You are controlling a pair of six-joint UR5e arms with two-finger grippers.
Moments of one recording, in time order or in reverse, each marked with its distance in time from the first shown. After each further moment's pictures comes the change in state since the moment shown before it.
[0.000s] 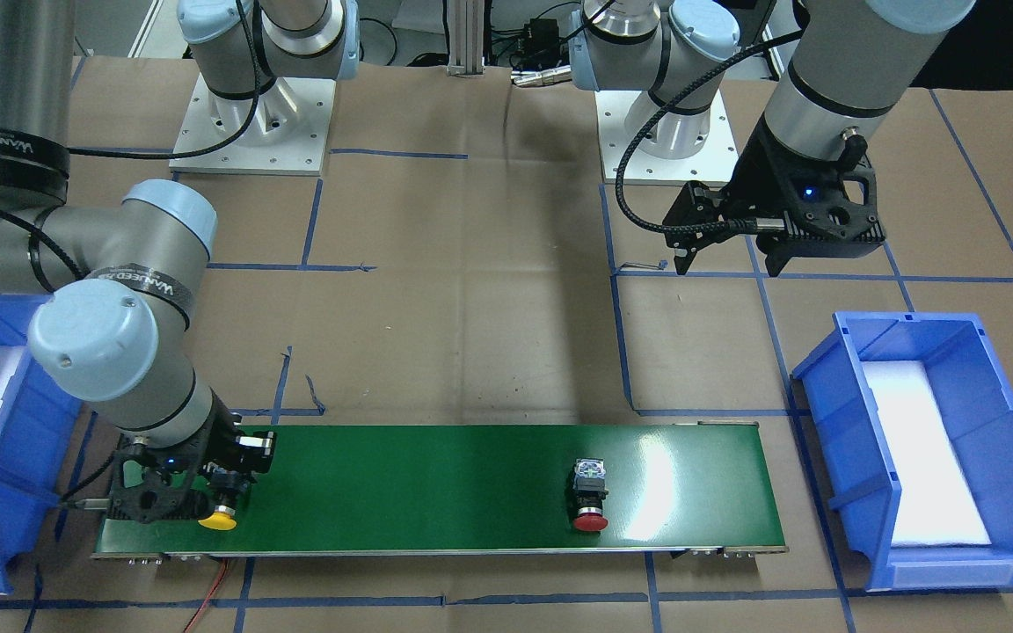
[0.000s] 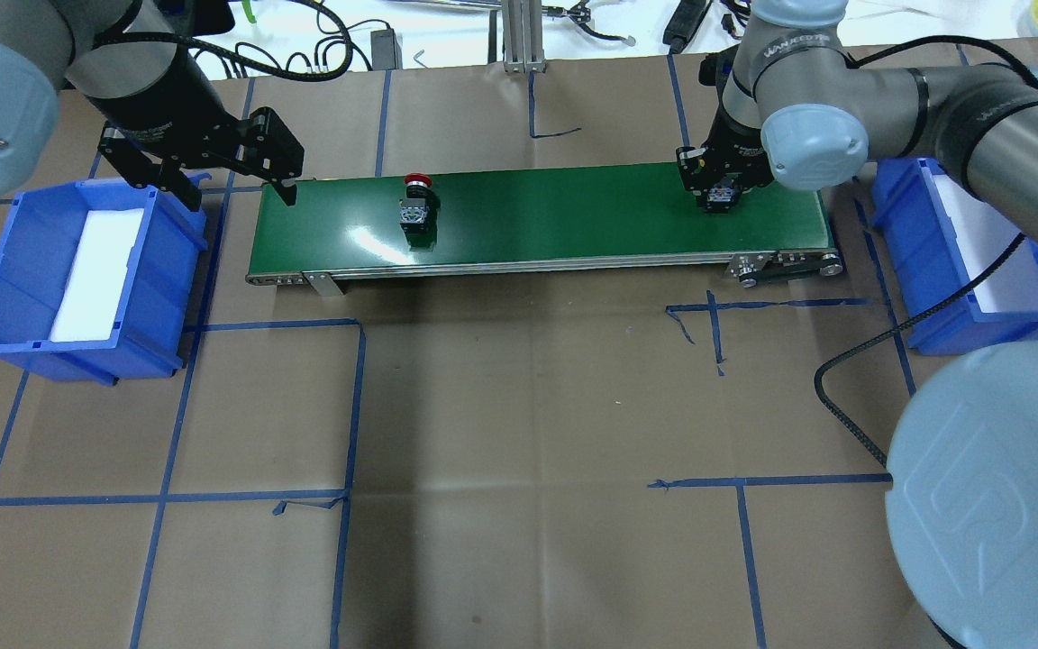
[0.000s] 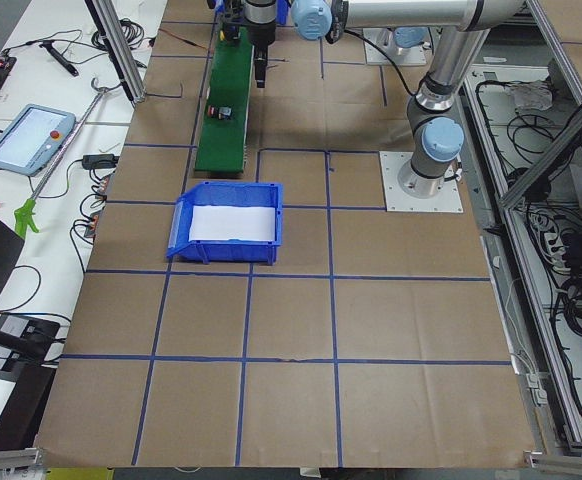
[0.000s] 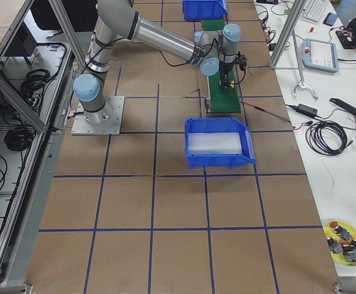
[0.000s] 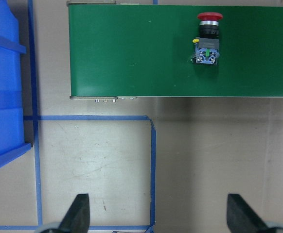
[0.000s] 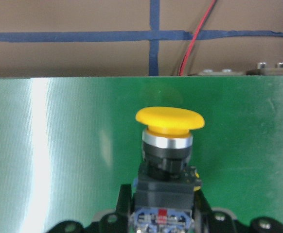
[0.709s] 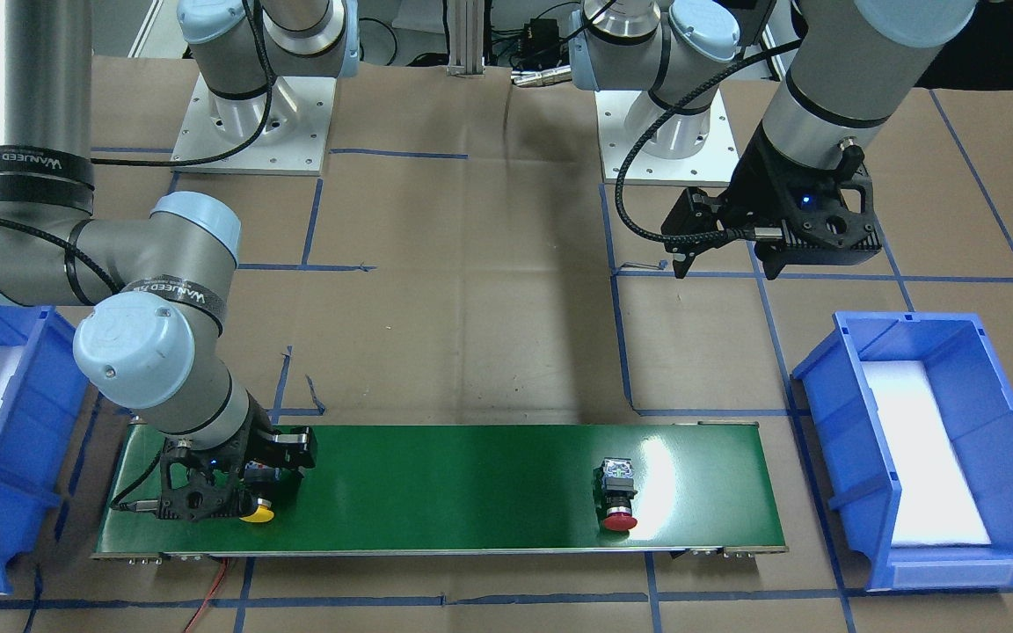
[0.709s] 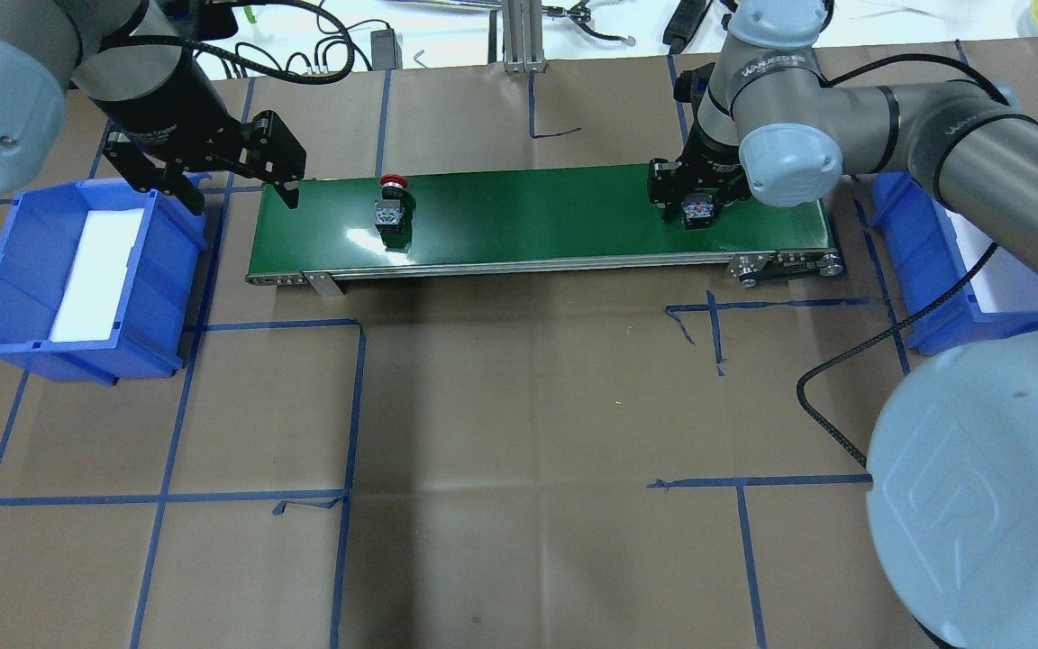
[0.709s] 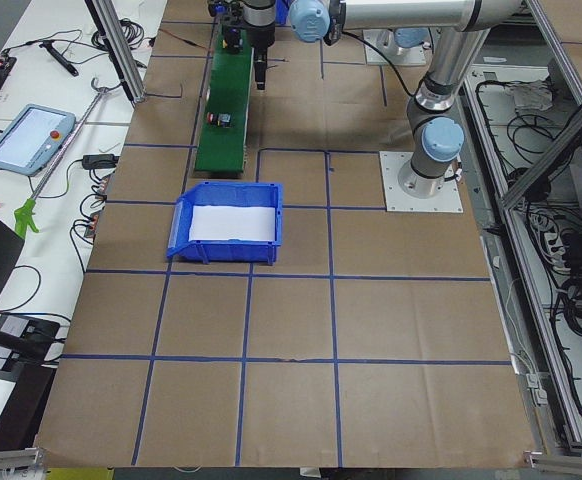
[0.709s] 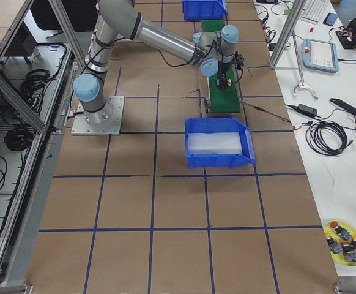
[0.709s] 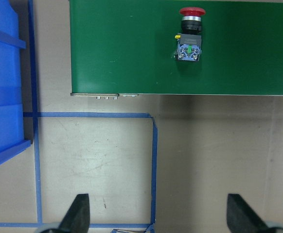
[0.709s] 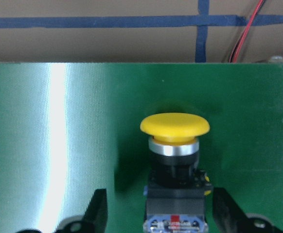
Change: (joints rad) left arm -0.001 -0.008 0.000 -0.003 0.000 -0.009; right arm 0.041 0.036 0.034 -0.040 0.060 0.010
